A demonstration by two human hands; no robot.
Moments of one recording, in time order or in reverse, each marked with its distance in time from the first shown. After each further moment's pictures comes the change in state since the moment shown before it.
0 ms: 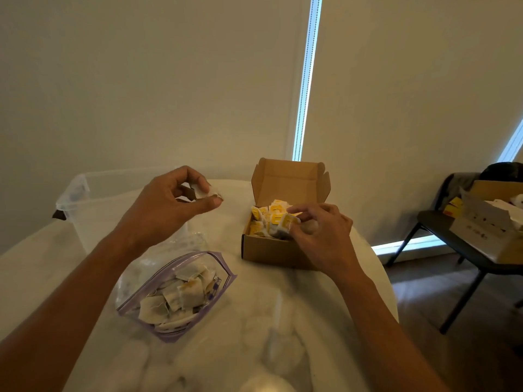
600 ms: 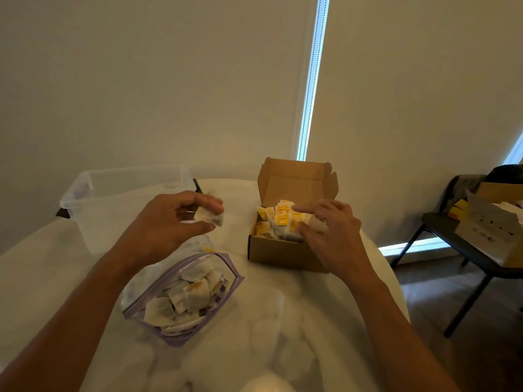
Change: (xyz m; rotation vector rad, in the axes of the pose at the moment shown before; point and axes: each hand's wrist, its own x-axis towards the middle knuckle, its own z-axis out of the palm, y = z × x) left_hand -0.011 -0.038 -0.003 -0.038 -0.141 0.085; right_hand -0.001 -0.009 -0.007 -0.016 -0.011 -0.043
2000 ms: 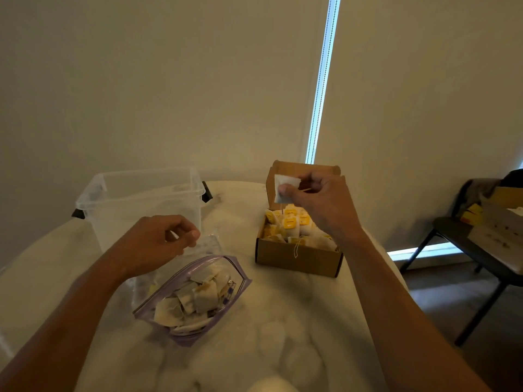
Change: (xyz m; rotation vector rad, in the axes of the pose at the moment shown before) left_hand -0.013 -0.041 -0.024 0.406 -0.037 -0.162; right_hand 0.061 -0.041 0.002 0.450 -0.050 0.127
